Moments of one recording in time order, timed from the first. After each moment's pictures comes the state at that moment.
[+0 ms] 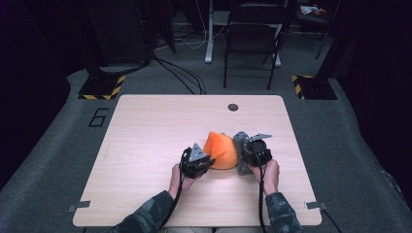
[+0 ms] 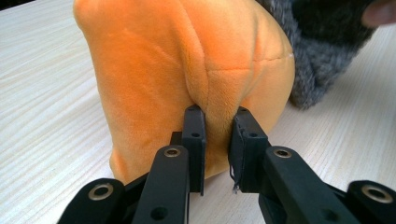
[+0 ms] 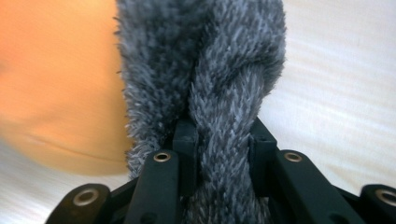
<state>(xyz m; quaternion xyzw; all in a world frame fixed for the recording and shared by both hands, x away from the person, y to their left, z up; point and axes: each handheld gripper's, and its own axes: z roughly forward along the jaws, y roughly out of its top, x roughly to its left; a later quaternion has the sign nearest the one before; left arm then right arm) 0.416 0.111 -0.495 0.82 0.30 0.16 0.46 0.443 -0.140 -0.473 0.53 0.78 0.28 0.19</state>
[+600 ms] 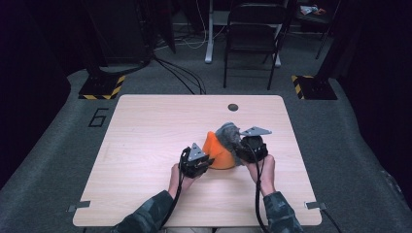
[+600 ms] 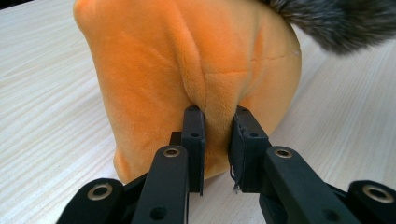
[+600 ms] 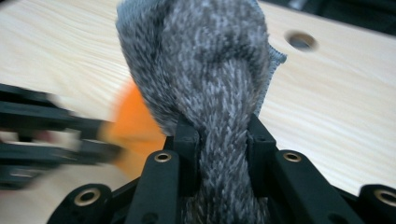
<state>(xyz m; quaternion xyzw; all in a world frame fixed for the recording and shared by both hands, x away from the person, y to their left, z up) 0.416 0.112 -0.496 0.82 0.31 0.16 0.46 0.416 -0.104 -0.407 0.44 0.78 0.38 0.22</state>
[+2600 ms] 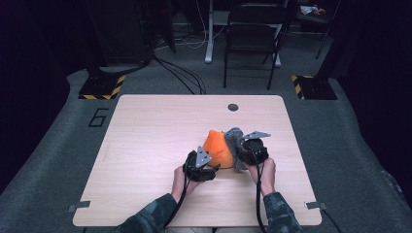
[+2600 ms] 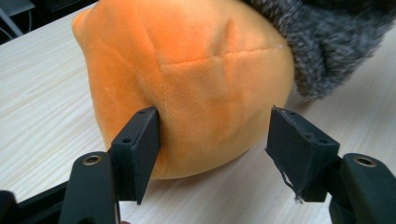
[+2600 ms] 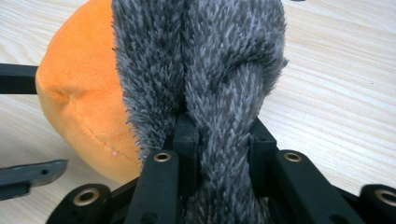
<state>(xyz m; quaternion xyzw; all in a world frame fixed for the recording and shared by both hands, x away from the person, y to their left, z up) 0.405 0.095 -0.498 0.82 0.30 0.23 0.43 0.433 -0.122 -0.447 0.49 0.78 0.34 0.20</state>
